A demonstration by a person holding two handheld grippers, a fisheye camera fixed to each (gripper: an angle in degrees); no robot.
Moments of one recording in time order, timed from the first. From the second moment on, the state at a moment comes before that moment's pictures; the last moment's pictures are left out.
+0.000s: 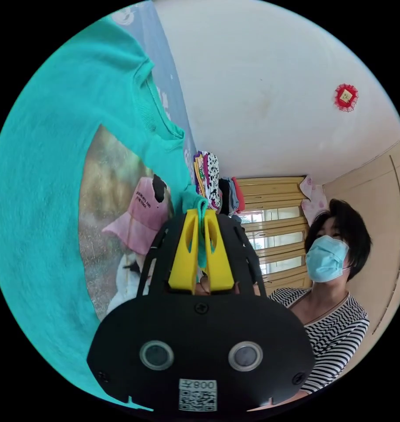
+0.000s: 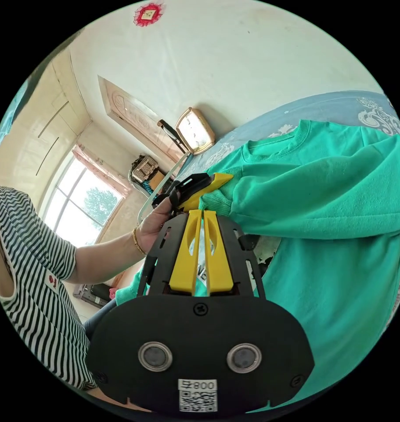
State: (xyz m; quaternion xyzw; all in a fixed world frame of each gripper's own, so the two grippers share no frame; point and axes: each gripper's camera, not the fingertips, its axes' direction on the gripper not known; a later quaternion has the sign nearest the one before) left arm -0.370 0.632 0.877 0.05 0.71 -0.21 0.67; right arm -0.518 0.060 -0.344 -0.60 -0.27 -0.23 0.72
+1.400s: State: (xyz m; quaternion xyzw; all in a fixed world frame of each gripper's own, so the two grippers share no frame) left arm -0.397 0.565 0.953 -0.05 0.48 -0.24 0.84; right arm -0.578 0.234 -0.296 -0.69 -0.33 -0.28 0.57
